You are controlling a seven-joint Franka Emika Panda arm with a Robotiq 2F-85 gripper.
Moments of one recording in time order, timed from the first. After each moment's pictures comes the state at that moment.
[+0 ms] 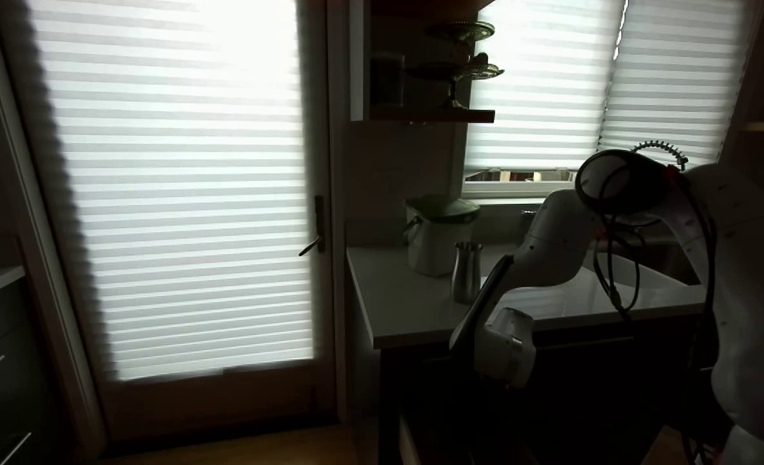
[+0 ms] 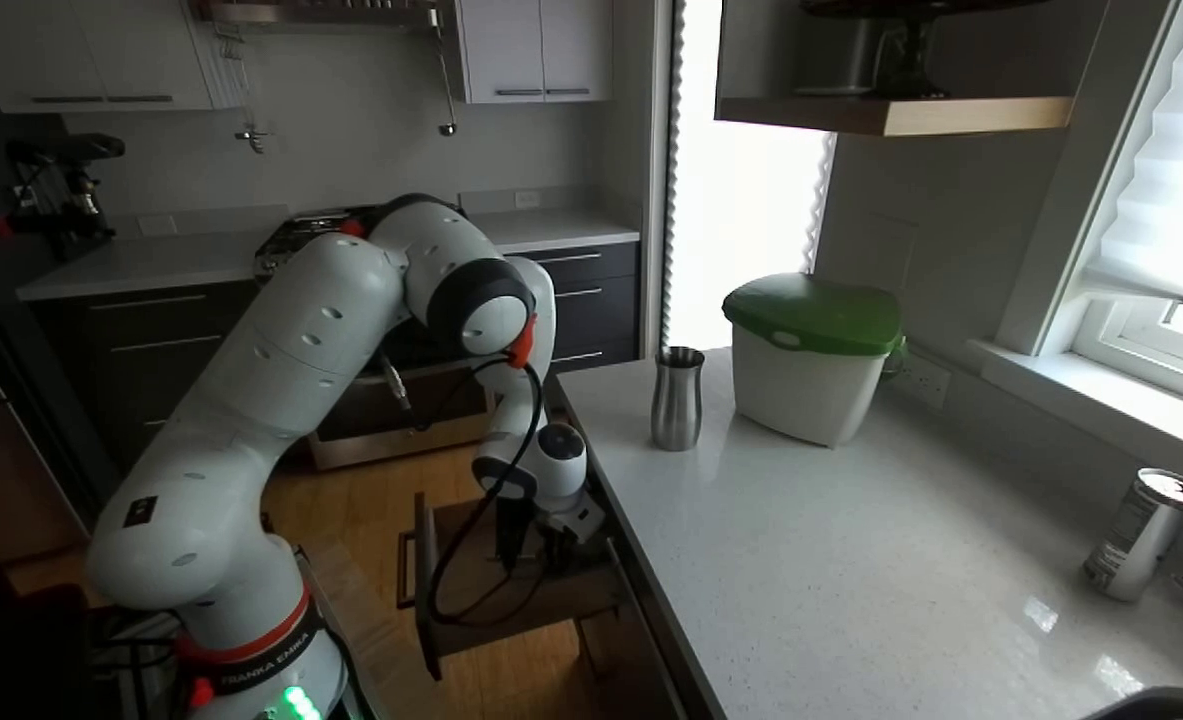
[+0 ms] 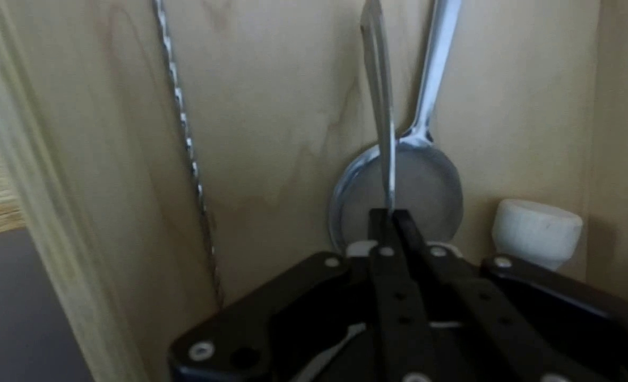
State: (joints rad) arm -0.41 0.74 0.46 -2.41 0.82 3.19 -0.32
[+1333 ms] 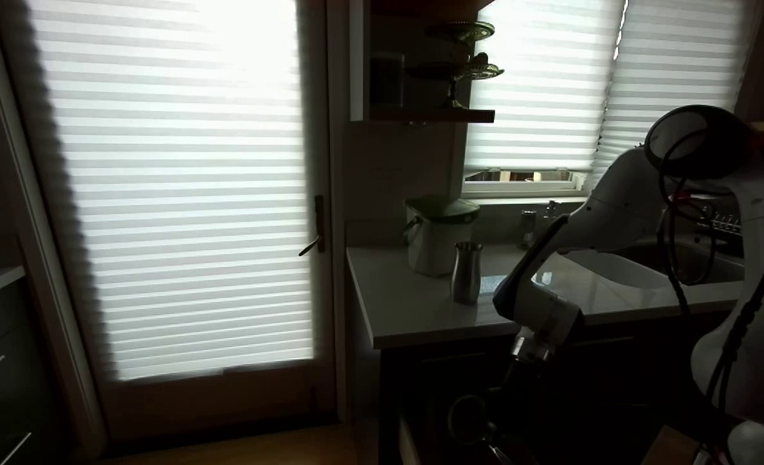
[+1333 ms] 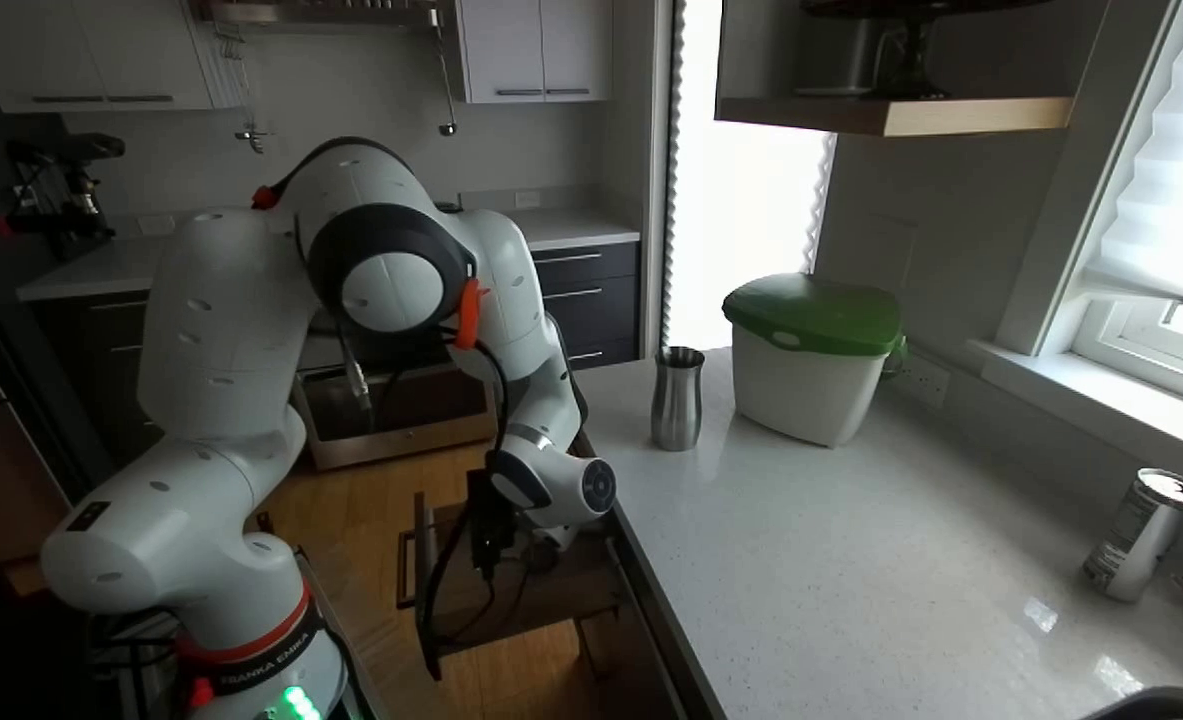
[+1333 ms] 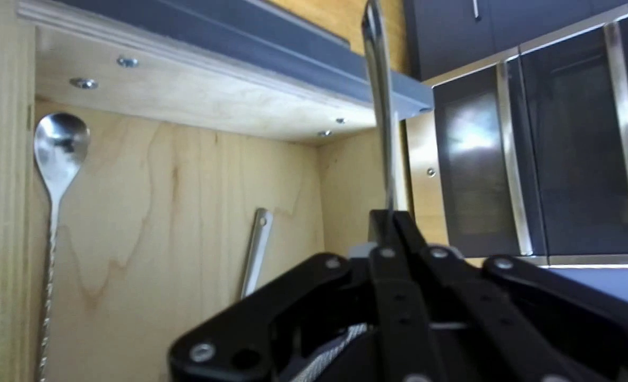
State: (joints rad) arm -0.81 0.47 0.60 -2.57 0.85 2.34 -0.73
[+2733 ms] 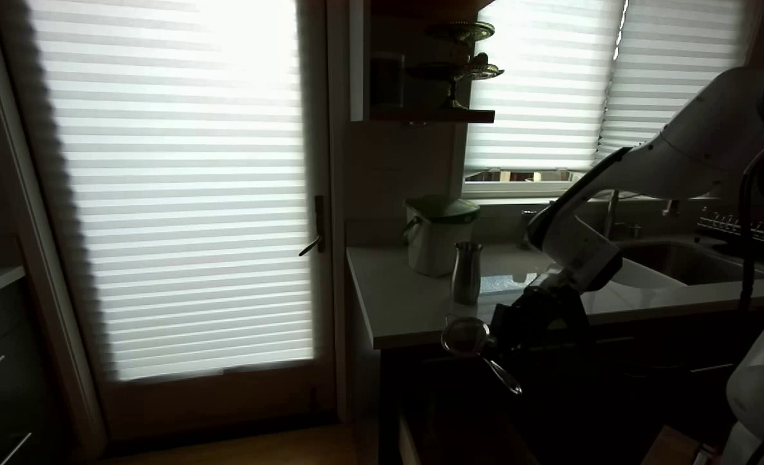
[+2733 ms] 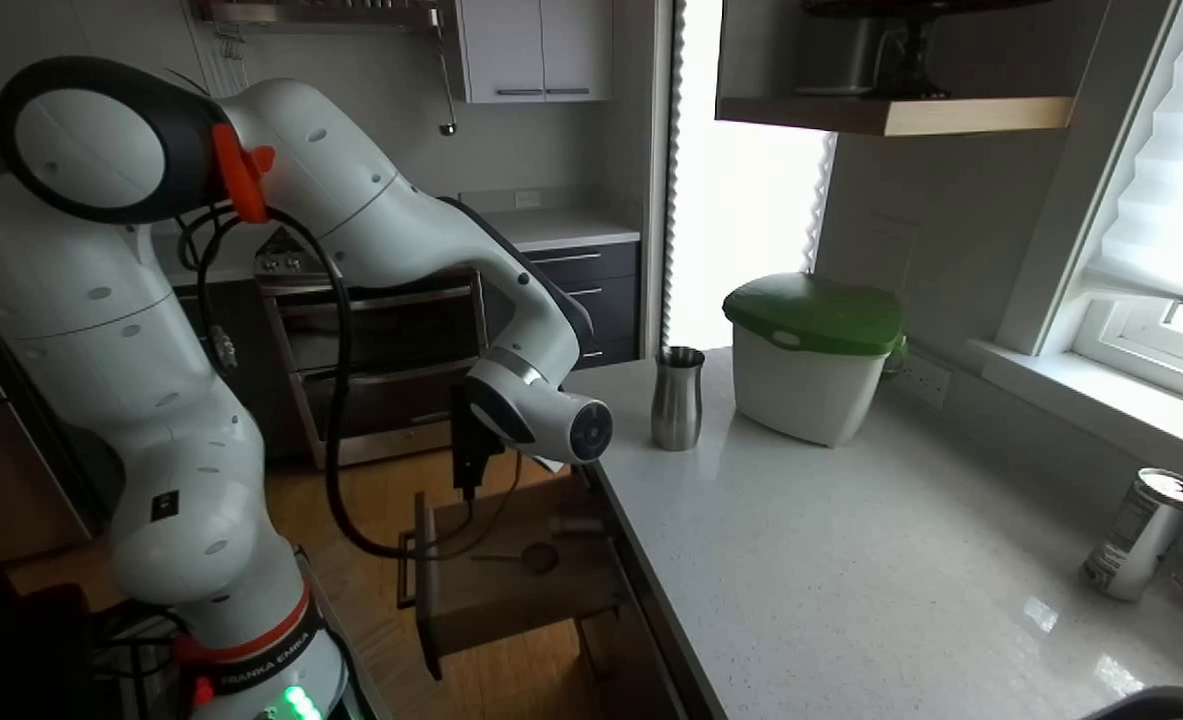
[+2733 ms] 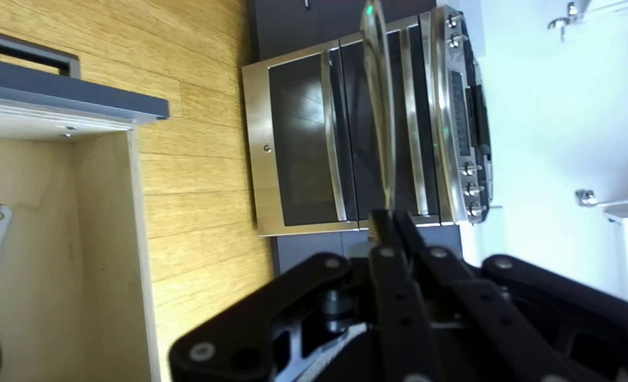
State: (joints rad) arm -0.23 -0.10 -0.07 -2.68 1.14 1.76 -0.76
